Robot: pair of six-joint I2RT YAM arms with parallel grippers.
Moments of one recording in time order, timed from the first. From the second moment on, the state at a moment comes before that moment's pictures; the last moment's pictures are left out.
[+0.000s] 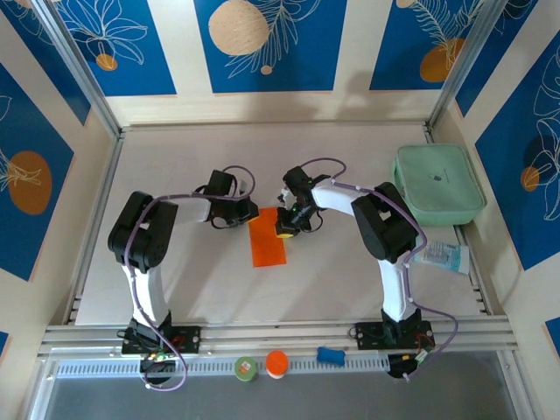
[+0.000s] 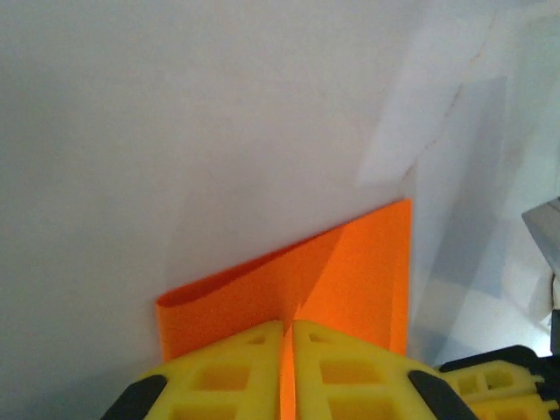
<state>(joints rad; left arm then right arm) -0.38 1.94 1.04 -0.07 0.52 -0.68 0.57 2.08 1.35 -0.68 -0.49 0.47</state>
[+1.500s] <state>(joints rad) -0.33 1.99 1.22 -0.34 0.42 -0.57 0.56 2.08 1.38 -0.69 -0.46 0.47</state>
